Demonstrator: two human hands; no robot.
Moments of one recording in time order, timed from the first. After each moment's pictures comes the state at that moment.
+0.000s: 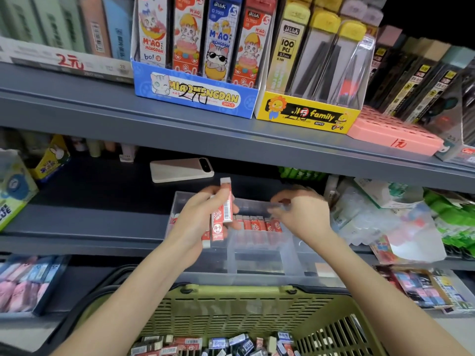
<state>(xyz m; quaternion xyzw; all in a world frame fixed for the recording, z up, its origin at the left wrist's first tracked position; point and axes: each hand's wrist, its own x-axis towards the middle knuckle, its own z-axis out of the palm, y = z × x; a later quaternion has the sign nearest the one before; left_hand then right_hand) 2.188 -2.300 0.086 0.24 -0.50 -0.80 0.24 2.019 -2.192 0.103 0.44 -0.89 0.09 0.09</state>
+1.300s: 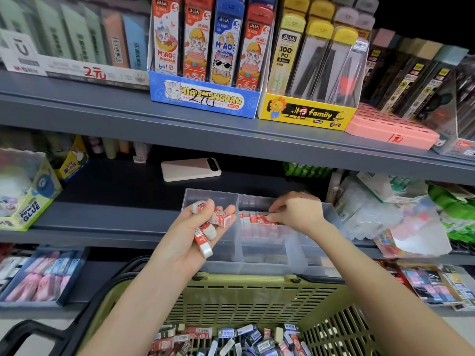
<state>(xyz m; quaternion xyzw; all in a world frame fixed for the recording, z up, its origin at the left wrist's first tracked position) 2.224 -2.279 0.093 0.26 -0.18 -0.90 0.28 1.997 -2.202 0.075 0.48 -0.88 0.03 0.04</state>
